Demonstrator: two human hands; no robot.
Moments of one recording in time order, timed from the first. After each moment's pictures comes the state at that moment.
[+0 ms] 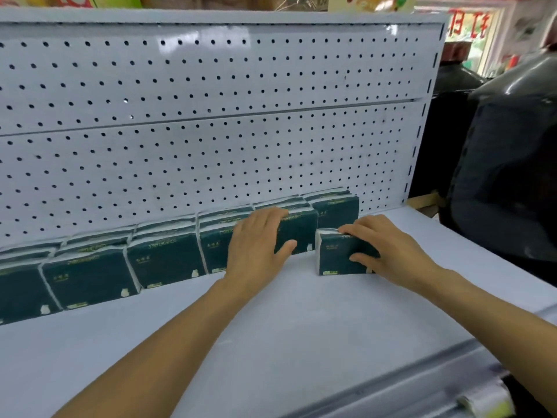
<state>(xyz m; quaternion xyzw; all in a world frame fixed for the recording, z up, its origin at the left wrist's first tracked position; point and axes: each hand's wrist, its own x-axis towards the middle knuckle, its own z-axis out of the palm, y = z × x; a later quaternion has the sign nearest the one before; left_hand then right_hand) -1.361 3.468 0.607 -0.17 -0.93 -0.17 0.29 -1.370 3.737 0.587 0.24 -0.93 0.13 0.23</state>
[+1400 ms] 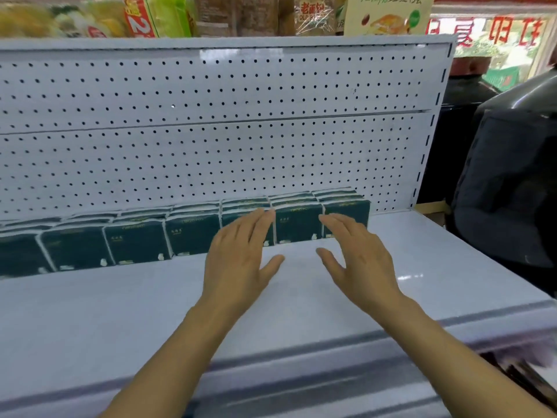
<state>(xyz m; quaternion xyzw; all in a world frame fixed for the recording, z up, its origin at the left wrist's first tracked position) -1.248 3.453 0.608 -0.10 -0.92 -0.05 0.38 -1.279 3.668 0.596 0.22 -0.88 0.18 0.38</state>
